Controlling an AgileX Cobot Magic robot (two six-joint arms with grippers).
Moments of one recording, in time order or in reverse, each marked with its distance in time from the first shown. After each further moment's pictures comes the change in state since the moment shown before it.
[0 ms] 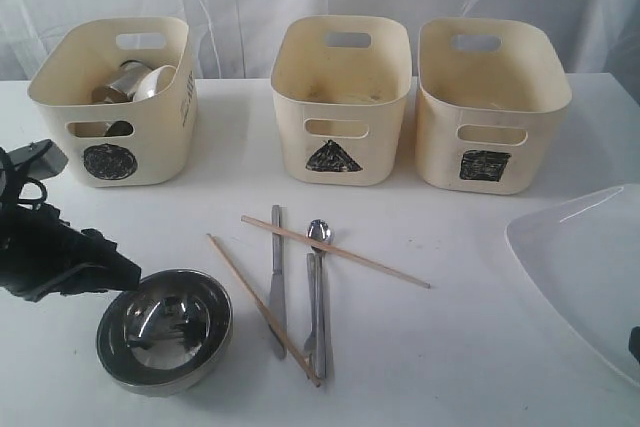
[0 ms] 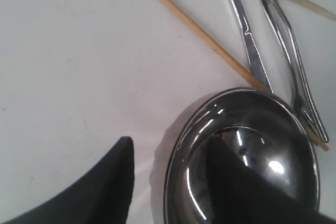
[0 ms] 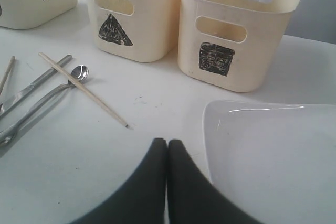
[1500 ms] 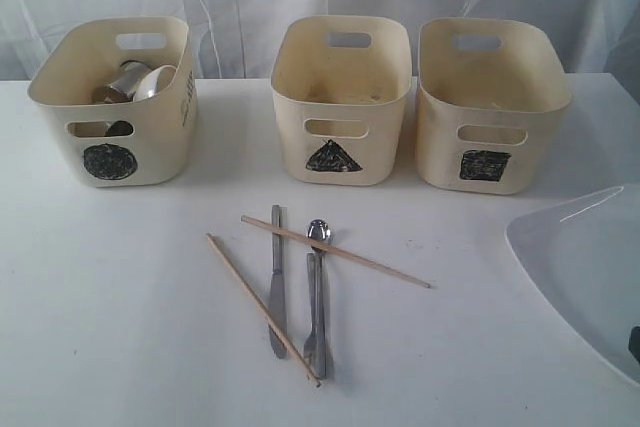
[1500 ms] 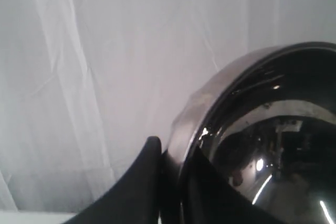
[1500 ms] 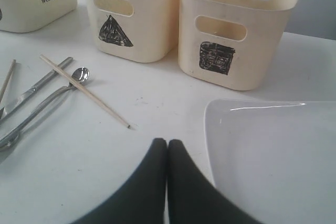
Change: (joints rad) left arm 0.002 0.103 -0.564 0.668 -1.001 -0.626; right arm 0.000 0.000 0.000 0.000 0.000 0.023
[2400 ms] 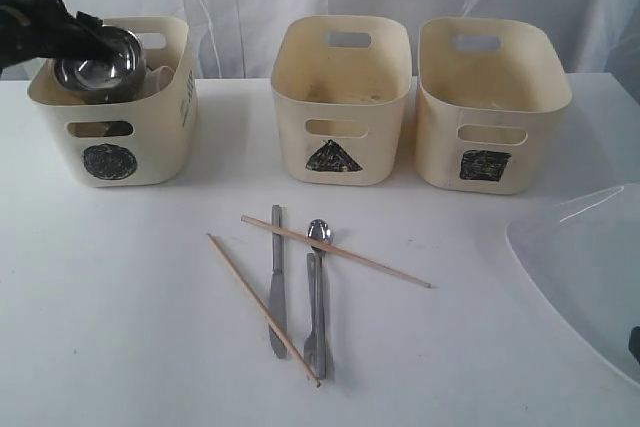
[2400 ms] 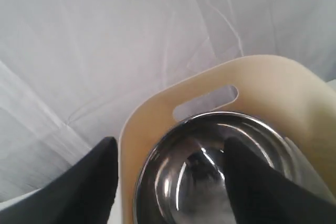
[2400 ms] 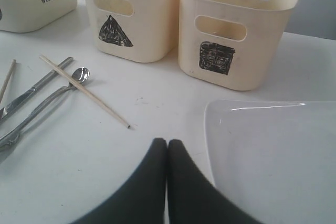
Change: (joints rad) left arm -0.004 0.306 -0.147 0.438 0.136 -0.089; right arm 0.000 0.000 0.000 0.000 0.000 0.000
